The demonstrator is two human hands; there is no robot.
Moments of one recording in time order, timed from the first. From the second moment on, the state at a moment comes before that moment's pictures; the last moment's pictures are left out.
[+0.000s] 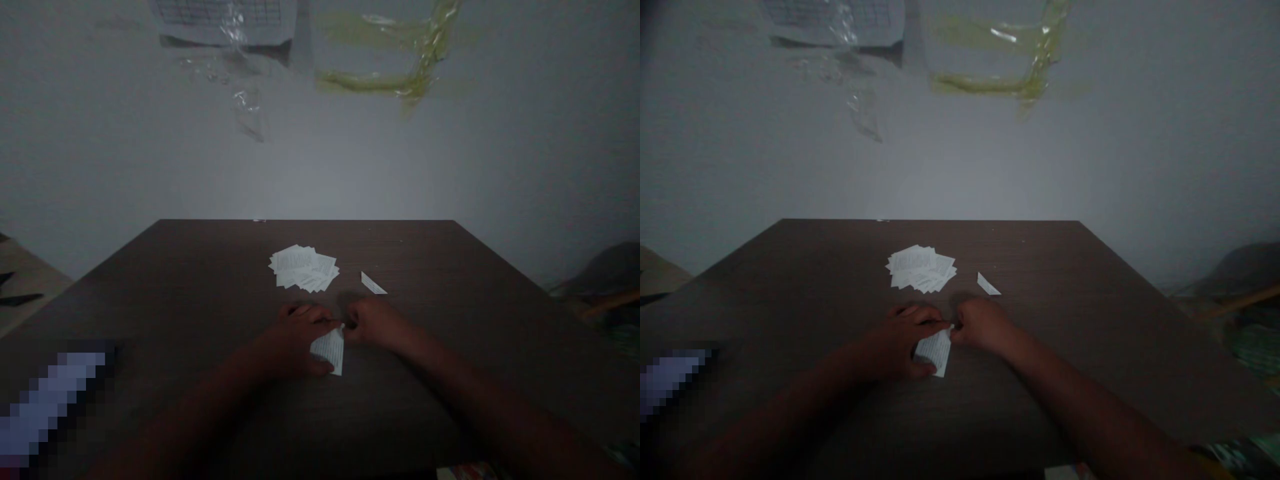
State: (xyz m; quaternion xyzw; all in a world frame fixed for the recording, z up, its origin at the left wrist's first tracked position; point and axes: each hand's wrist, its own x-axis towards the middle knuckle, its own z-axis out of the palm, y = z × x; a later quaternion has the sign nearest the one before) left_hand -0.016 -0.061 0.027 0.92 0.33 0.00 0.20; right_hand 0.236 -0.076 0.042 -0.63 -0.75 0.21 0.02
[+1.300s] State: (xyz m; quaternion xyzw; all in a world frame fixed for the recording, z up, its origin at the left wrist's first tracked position) left_hand -0.023 -0.052 0.001 0.89 0.40 0.07 0.19; right_hand 0.244 -0.090 -0.007 -0.54 -0.71 0.32 0.31
